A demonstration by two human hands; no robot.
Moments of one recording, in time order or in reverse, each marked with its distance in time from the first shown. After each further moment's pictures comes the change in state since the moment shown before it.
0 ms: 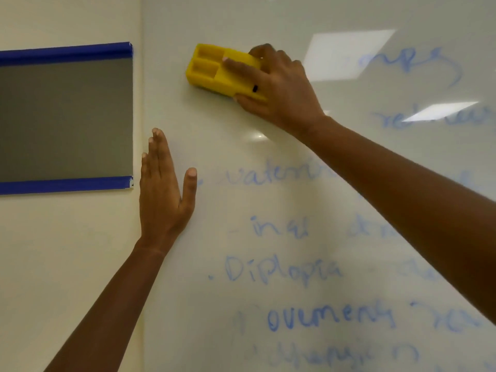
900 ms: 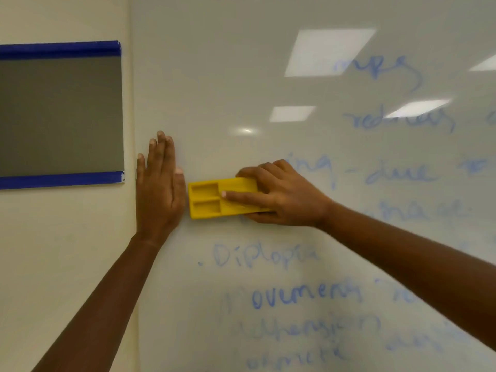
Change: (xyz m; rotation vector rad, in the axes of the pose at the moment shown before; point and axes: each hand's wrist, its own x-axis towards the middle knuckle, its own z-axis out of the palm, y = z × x) left_hand -0.006 0.004 -0.002 0.010 -0.067 0.044; right_hand -0.129 -0.035 -0.020 0.160 -0.138 -0.447
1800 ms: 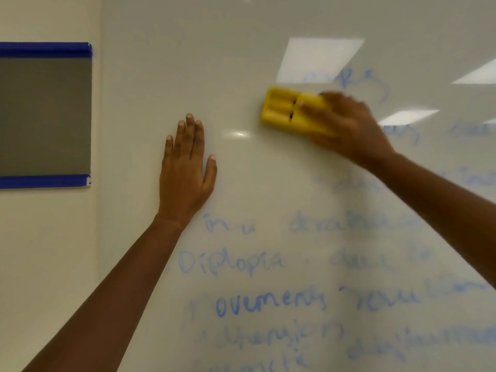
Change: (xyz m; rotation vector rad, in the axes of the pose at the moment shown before) left_hand 0.035 0.074 0.036 0.127 -0.064 0.077; right_hand -0.065 0.133 -0.061 -0.189 0.143 0.342
